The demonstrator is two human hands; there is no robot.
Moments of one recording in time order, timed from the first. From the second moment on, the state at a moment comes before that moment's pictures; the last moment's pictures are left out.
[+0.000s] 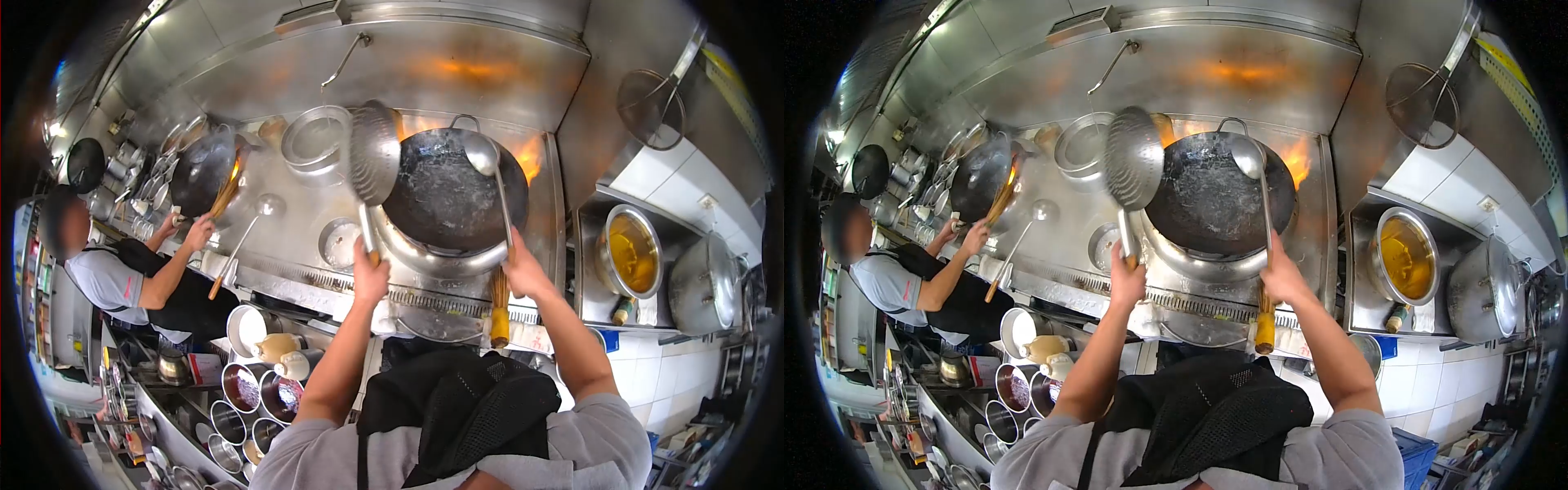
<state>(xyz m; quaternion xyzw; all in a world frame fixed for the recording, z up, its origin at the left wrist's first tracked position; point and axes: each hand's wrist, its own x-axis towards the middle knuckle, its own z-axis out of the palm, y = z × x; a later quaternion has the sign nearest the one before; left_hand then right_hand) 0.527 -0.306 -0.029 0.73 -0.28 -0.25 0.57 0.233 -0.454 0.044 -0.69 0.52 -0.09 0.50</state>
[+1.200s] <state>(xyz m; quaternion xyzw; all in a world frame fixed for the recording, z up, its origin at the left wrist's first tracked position) 0.600 -0.521 0.126 0.51 -0.29 -0.12 0.80 0.196 -0.573 0.043 -0.82 0.39 -0.13 0.39</state>
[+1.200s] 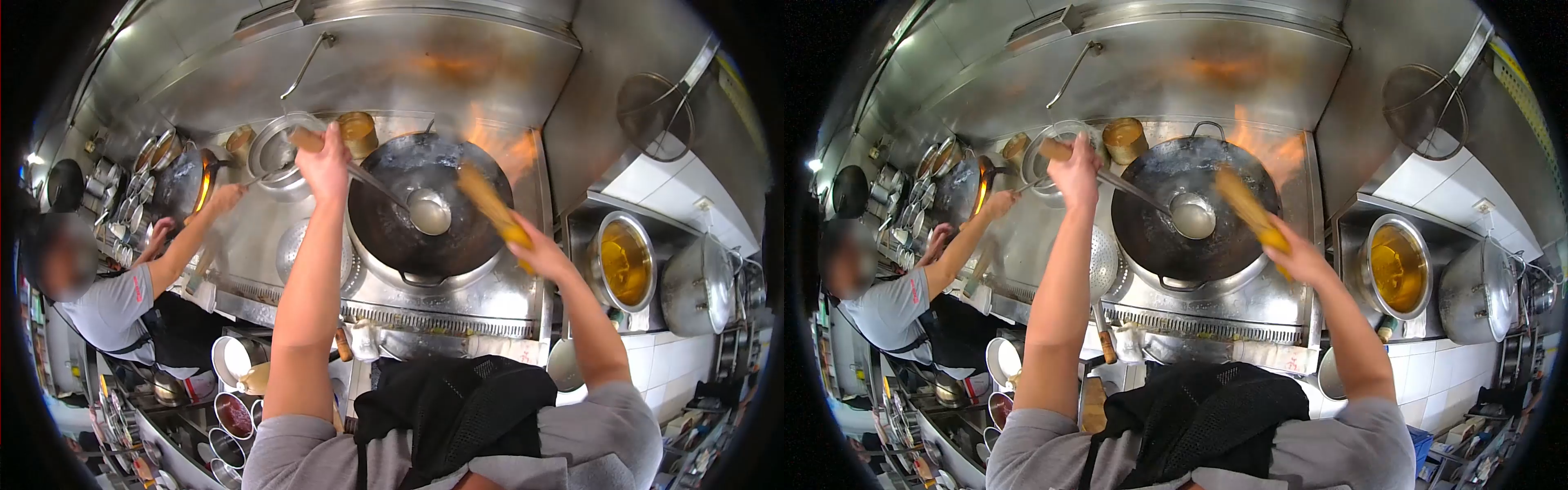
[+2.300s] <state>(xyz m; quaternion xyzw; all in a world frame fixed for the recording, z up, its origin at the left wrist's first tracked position) 0.592 -0.576 0.172 0.69 -0.33 0.03 0.64 0.347 -0.642 0.016 -0.88 0.42 0.24 0.00</state>
